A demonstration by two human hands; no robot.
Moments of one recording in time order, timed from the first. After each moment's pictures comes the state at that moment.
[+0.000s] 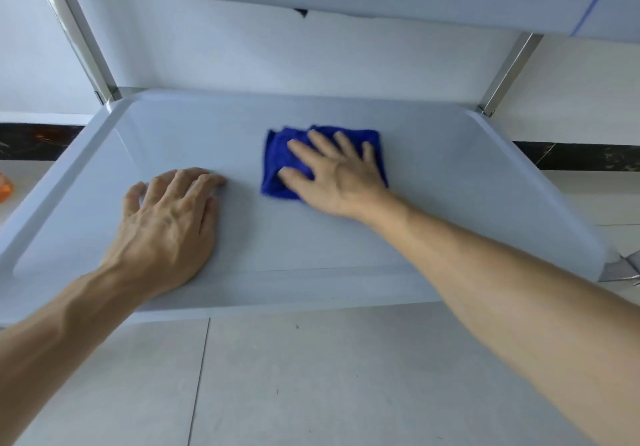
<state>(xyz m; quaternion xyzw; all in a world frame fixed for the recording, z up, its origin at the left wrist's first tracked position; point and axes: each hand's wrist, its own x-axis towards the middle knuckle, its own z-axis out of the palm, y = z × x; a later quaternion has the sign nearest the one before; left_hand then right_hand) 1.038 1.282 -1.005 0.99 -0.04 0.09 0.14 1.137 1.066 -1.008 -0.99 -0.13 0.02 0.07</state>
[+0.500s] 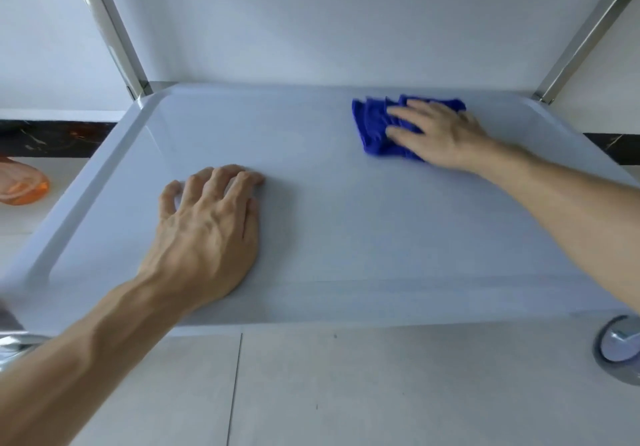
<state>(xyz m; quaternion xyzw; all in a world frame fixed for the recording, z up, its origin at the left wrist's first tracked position) 1.045 1.284 -1.012 0.99 -0.04 0.10 0.12 1.212 0.981 -0.995 -1.00 -0.07 0.00 0.06</state>
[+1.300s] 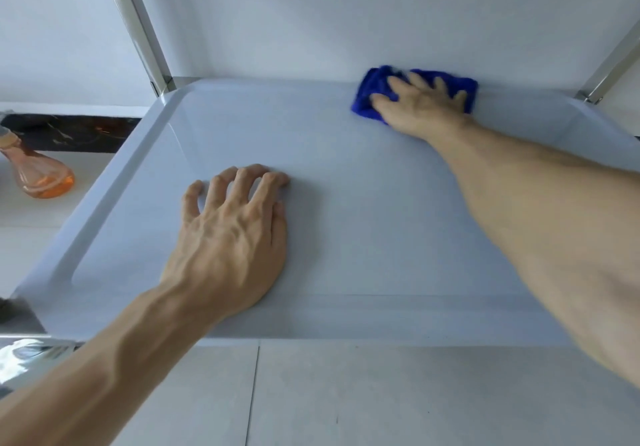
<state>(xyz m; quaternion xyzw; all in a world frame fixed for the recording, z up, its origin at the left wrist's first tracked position) 1.047 1.284 -1.015 0.99 -0.03 0.10 0.10 1.276 1.051 -1.004 -1.00 0.00 0.00 0.07</state>
